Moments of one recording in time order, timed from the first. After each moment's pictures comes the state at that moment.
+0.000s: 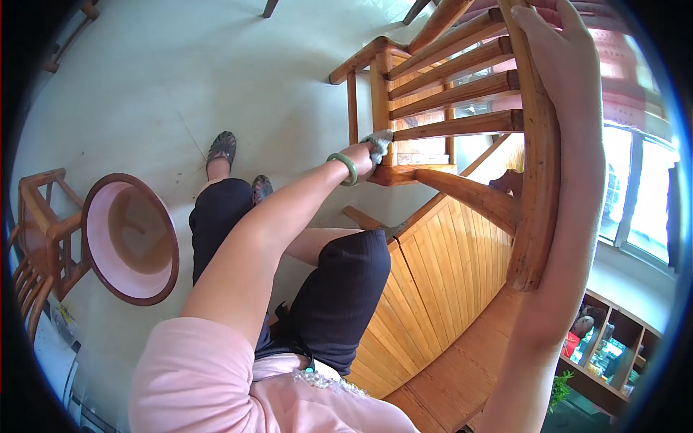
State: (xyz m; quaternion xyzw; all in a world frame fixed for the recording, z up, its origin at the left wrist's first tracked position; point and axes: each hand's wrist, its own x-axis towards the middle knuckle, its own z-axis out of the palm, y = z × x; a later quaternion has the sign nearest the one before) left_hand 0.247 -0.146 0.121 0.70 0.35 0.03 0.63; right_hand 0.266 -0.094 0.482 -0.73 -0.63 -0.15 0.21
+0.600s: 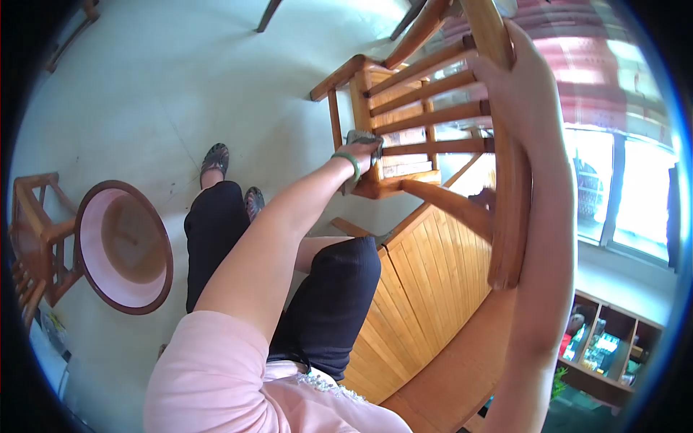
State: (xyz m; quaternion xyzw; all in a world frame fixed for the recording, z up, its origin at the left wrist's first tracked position) left_hand 0.274 -0.127 0.120 0.81 0.30 0.05 0.49; right_hand 0.294 -0.095 0.484 -0.77 -0.63 -0.10 0.05
